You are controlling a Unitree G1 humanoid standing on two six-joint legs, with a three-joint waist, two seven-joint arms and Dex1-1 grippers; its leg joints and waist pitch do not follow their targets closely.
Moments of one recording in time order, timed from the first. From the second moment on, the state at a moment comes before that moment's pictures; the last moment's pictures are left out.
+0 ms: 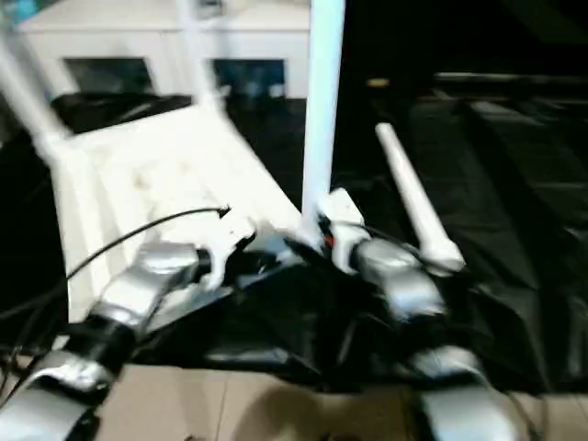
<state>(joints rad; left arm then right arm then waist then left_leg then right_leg) -0.55 0.24 -0.28 0.50 -0.01 0.24 -1.05 -0.52 -0.34 0.16 0.56 0.10 0.12 0.98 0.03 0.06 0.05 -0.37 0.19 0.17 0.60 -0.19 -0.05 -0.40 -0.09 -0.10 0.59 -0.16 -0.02</state>
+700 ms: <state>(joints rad) -0.55 0.34 -0.33 0.48 -0.02 0.22 -1.26 -0.42 -0.40 0.22 0.37 0.13 0.22 1.13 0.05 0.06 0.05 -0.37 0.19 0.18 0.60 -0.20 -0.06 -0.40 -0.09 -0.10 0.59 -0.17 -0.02</state>
